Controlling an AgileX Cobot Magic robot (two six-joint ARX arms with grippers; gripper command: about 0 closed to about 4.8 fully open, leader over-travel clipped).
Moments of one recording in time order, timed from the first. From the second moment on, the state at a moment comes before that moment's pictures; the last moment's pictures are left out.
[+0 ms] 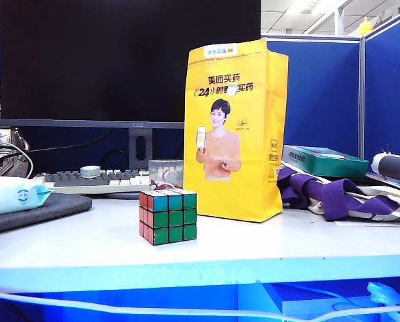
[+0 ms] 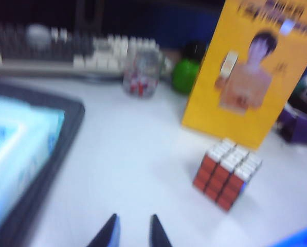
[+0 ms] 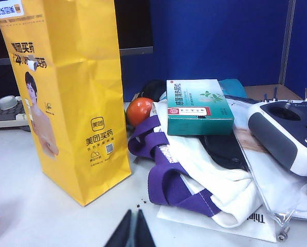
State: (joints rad) left arm -0.13 0.01 0.01 -0.09 0.26 -0.17; right arm 0.39 0.00 0.01 0.06 0.21 0.09
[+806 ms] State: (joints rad) left arm -0.13 0.14 0.25 0.09 0.31 -0.27; right arm 0.39 0.00 0.01 0.23 0.07 0.12
